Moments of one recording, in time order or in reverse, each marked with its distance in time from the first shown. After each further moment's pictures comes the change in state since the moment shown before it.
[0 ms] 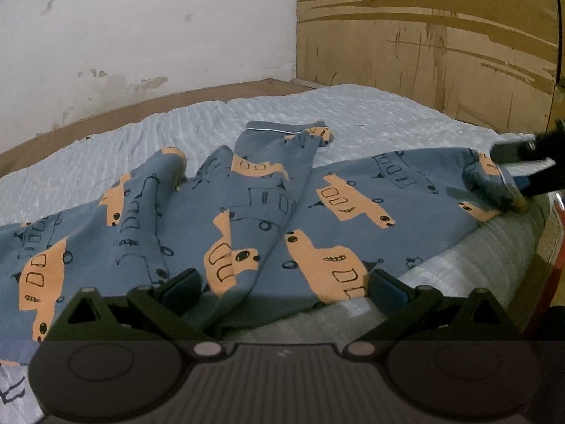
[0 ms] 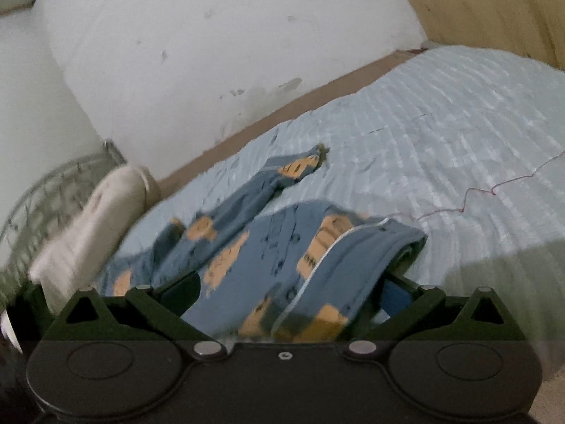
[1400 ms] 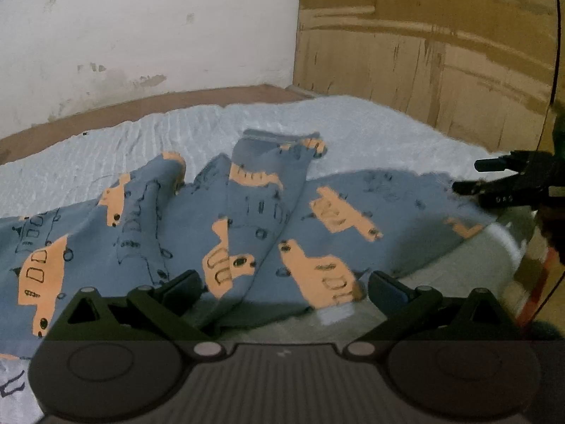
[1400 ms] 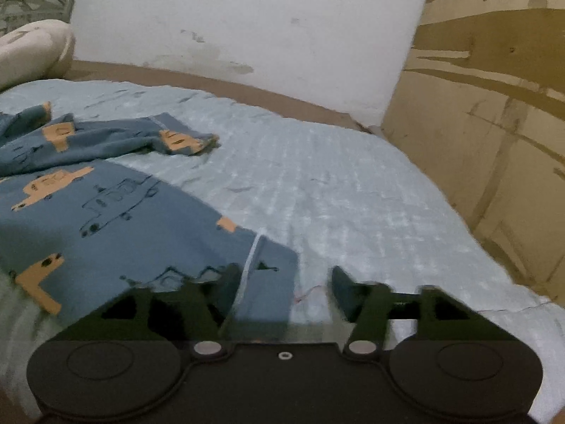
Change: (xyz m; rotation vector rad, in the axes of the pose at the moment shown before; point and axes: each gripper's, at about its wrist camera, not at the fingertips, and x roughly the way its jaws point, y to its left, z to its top) left arm -0.015 0.005 0.008 -0.060 -0.029 -0.048; right arm 0.035 -0.005 0.012 -0.662 -0.021 -0.553
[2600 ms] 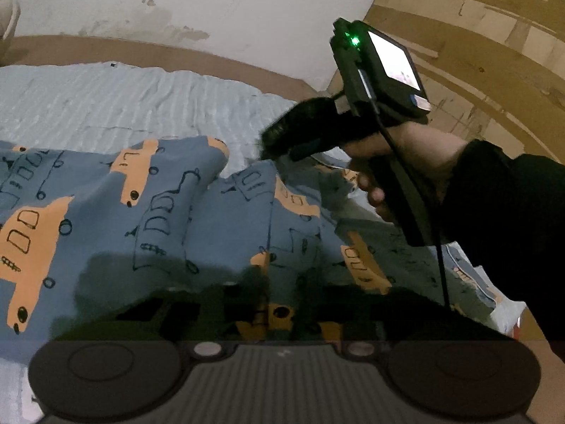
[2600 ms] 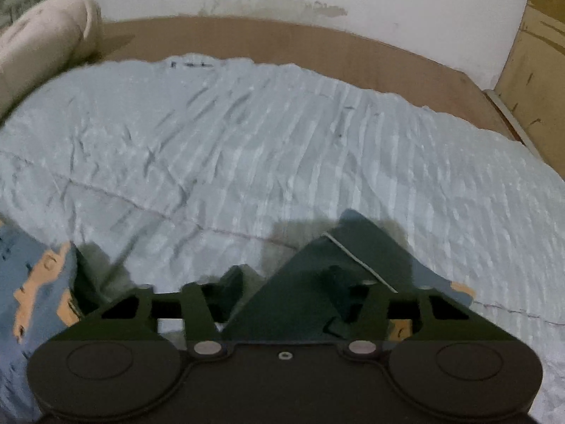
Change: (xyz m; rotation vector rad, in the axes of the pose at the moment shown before) left arm 0.024 0.057 0.022 -0.353 0.030 -0.075; right arm 0.173 0.203 0.210 0.003 0.305 0.248
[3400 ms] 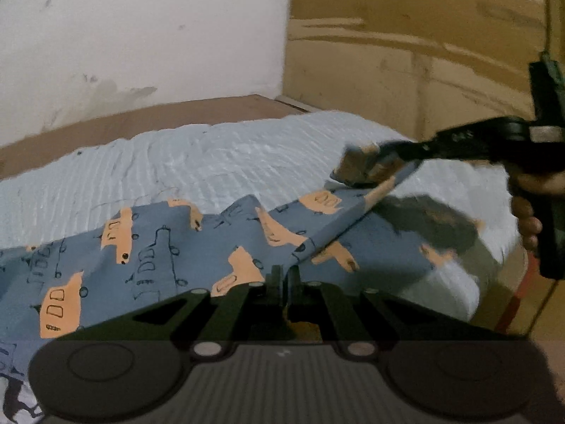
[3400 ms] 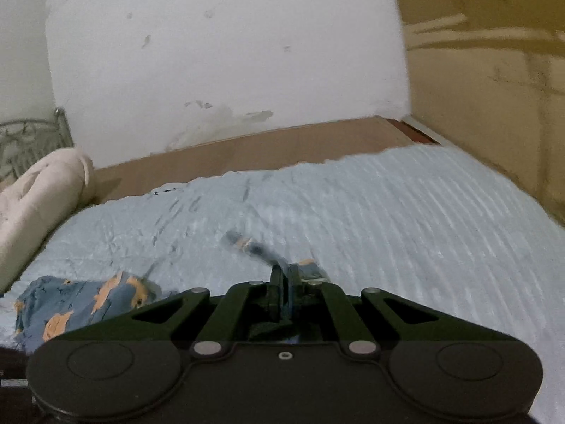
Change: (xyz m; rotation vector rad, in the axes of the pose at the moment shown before) left arm -0.038 -0.066 -0.022 0.394 -0.023 0.063; right arm -0.202 -0.115 -0.176 0.374 -0.390 0.049
